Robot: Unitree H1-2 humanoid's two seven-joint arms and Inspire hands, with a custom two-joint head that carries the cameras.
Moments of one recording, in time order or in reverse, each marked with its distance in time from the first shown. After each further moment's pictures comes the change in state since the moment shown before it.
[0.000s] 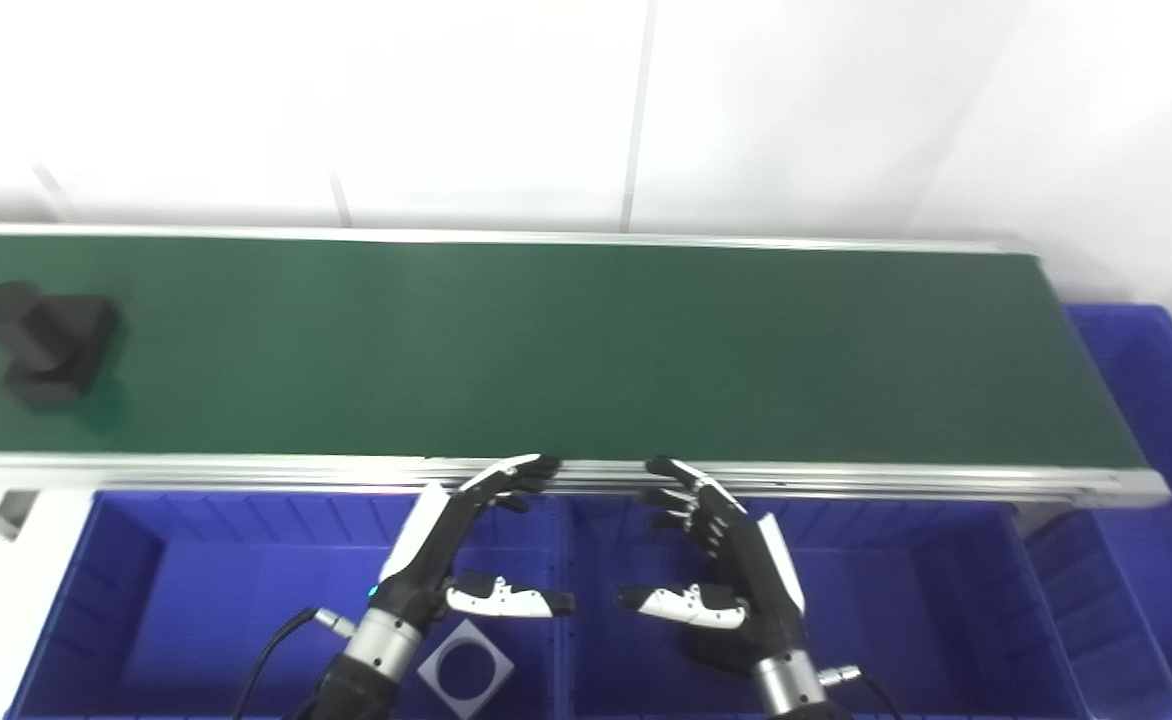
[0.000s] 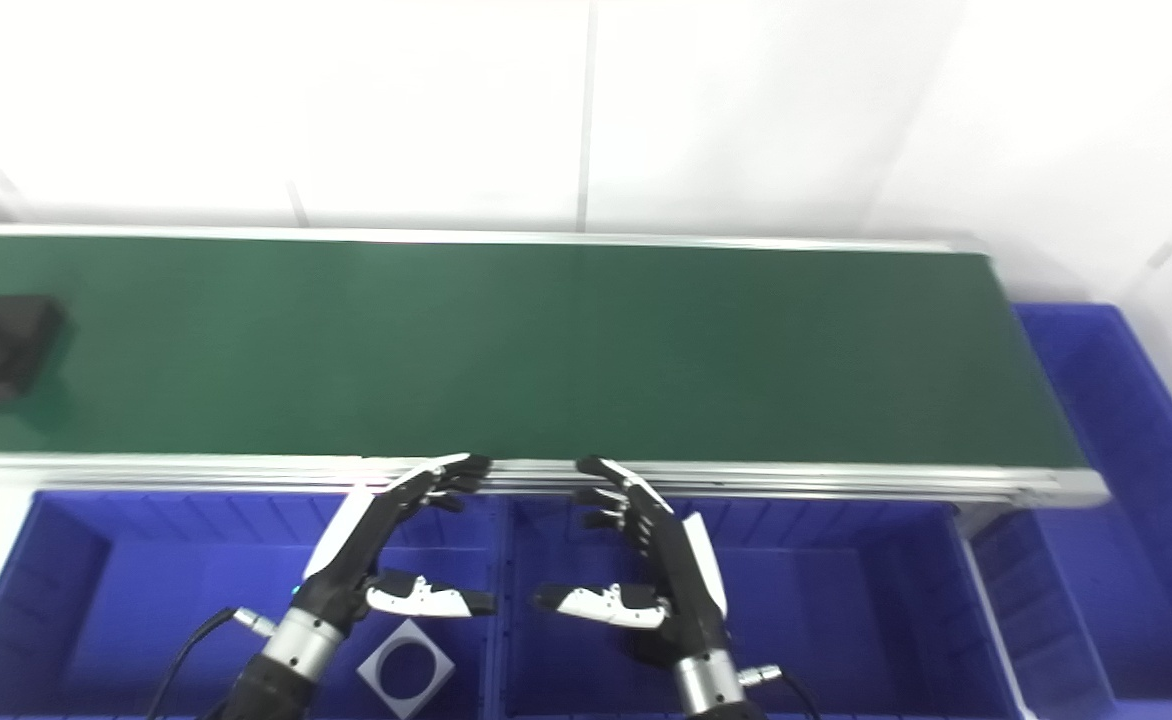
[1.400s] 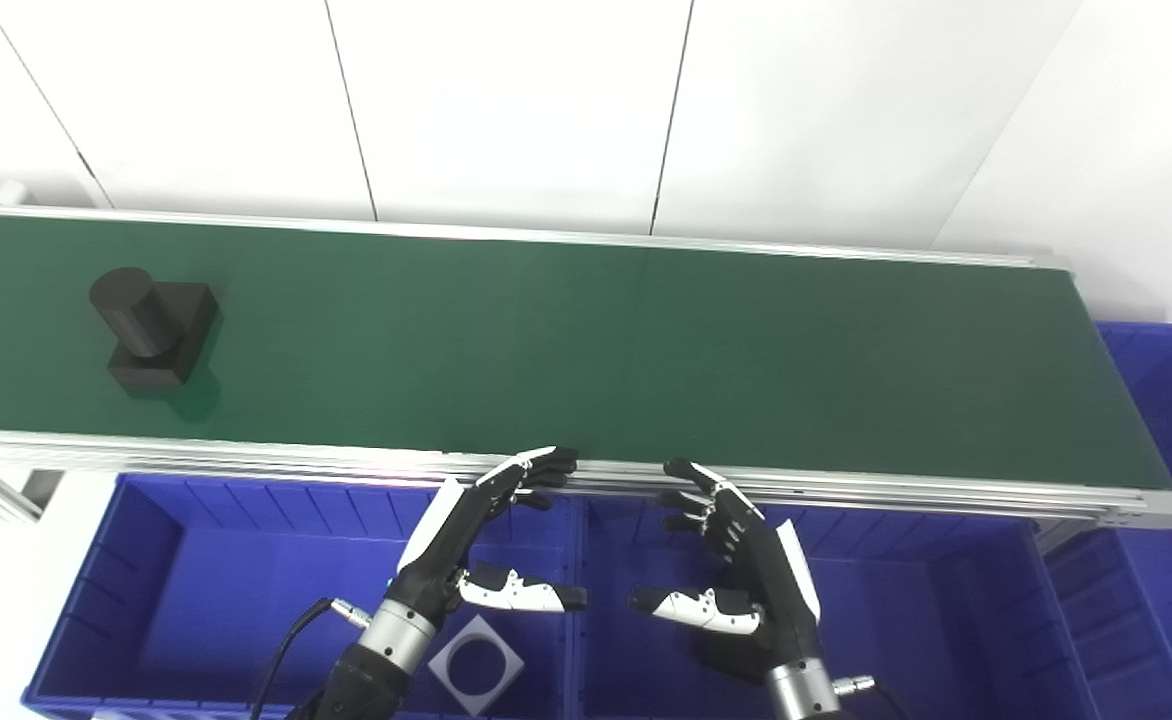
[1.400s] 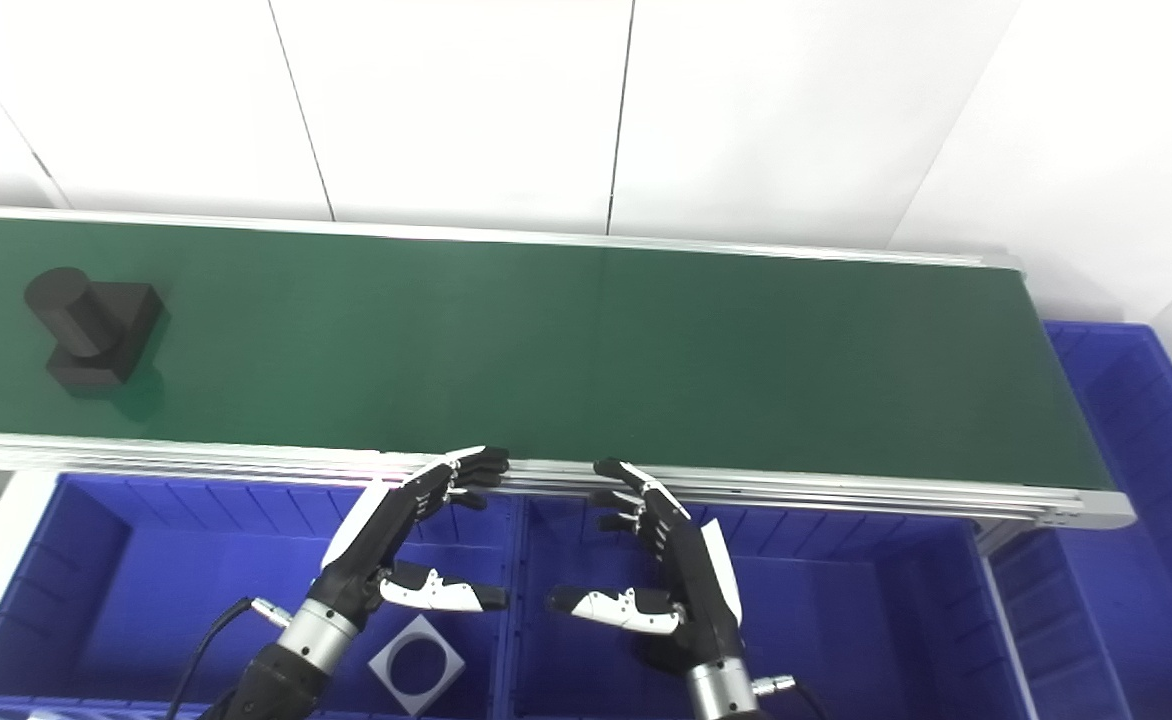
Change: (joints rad) left arm 0.007 -0.003 0.012 -0.020 -0.112 0.000 -0.067; right arm 0.003 0.017 -0.017 -0.005 -0.011 0.000 0.021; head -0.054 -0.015
